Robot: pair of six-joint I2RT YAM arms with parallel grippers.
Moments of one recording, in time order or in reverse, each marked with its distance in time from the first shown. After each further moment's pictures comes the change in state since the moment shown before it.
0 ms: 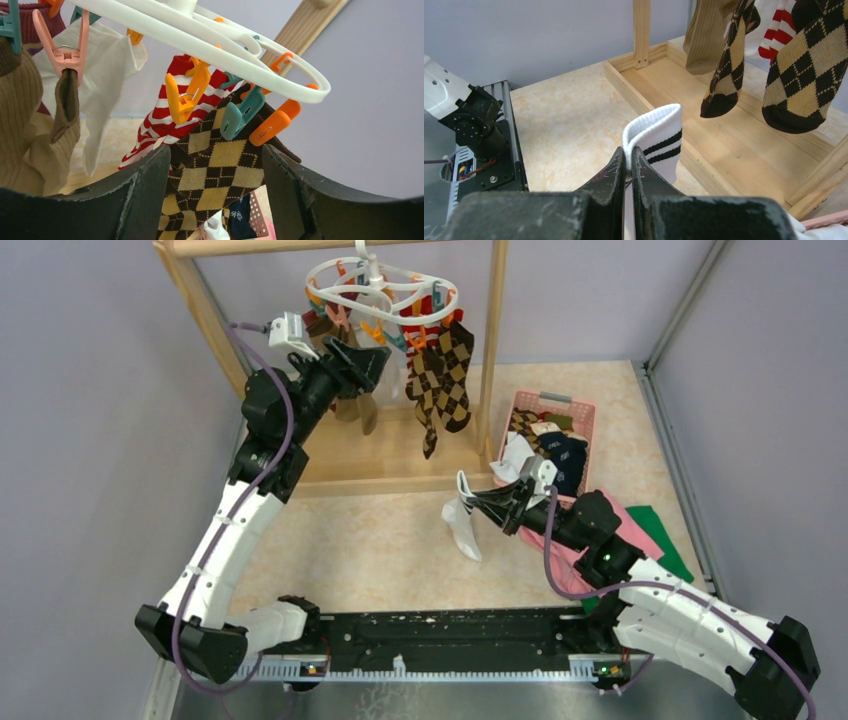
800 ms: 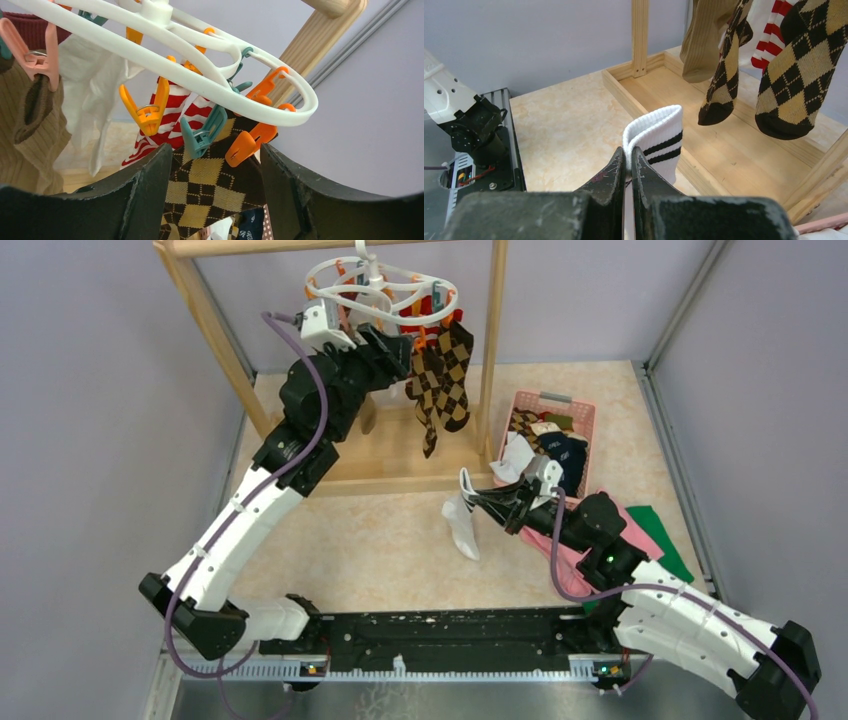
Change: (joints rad) left arm -0.268 0.134 0.212 -0.129 -0.461 0.093; right arm 0.000 -0.026 0.000 0.016 0.008 0.000
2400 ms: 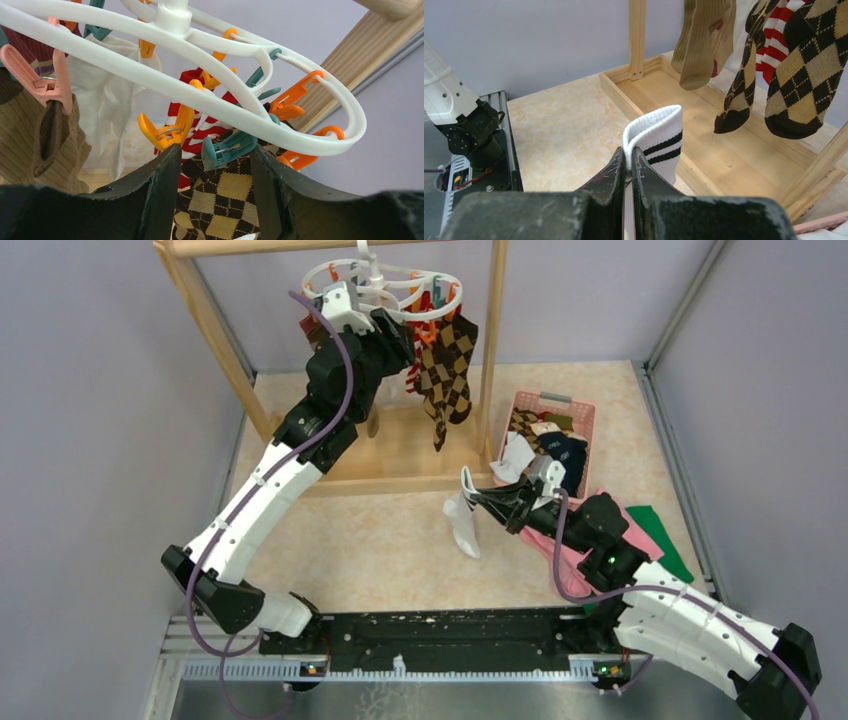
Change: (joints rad) left arm -0.011 0.137 0.142 -0.074 -0.117 0.051; right arm 0.000 -0.014 0.000 0.000 0.011 -0.008
